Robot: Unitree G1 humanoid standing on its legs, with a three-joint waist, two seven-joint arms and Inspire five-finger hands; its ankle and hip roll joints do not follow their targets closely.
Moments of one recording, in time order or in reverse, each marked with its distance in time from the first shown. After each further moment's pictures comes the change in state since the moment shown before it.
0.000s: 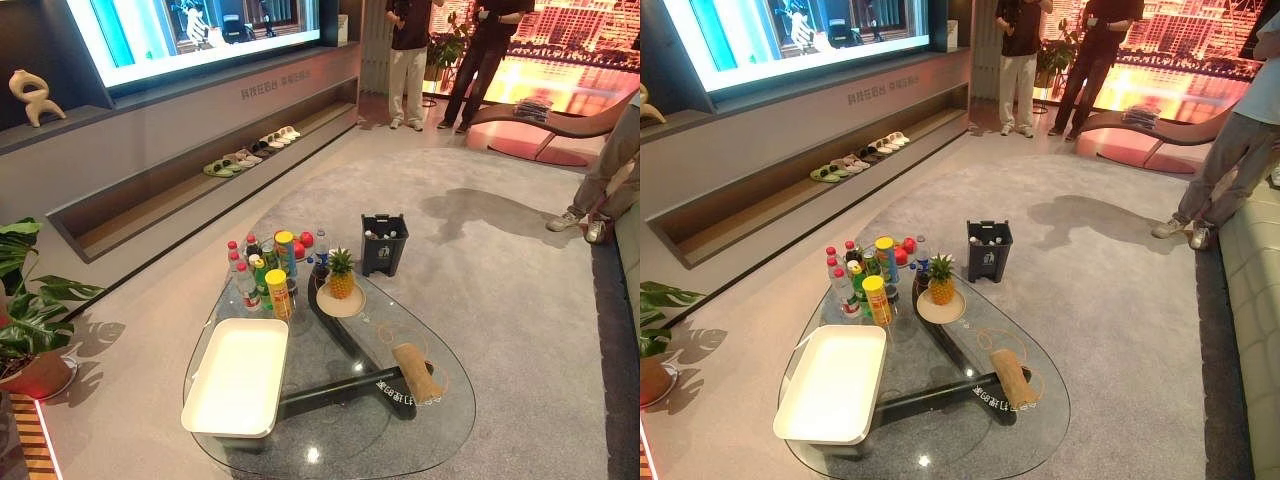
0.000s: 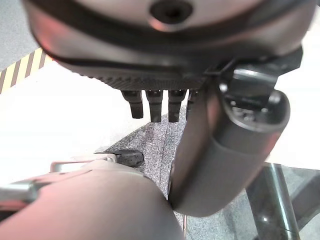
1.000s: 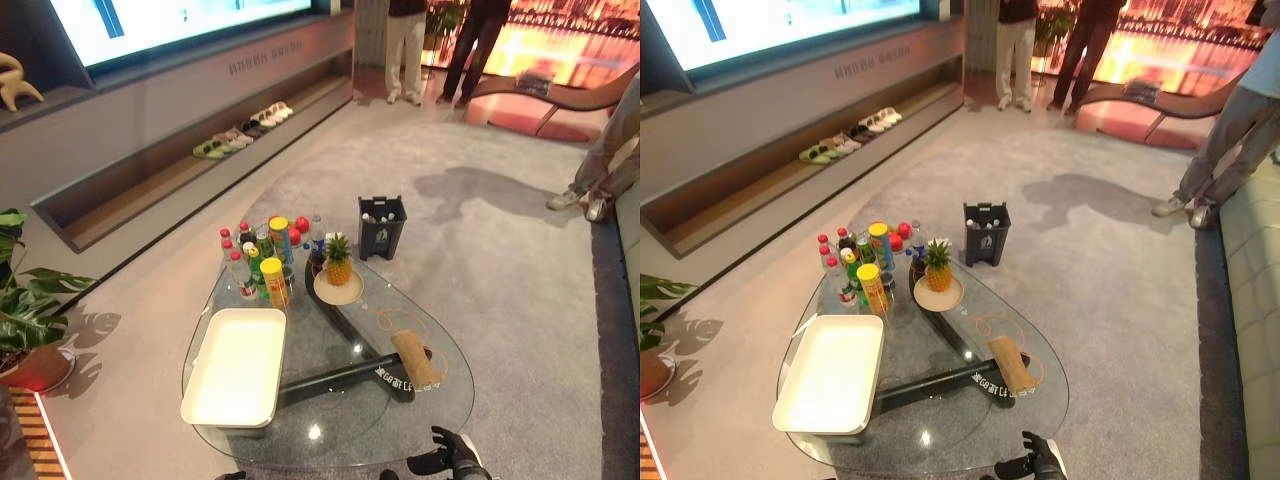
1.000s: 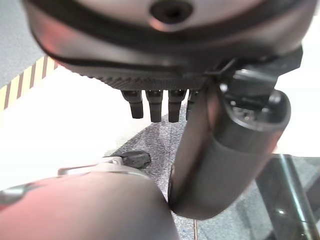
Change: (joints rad) left arm -0.059 0.021 -0.075 -0.093 -0.004 0.042 0.024; right arm -0.029 0.004 0.072 -0.366 0.042 -0.192 -0.289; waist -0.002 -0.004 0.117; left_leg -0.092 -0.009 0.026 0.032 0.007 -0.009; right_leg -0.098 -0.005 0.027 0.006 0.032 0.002
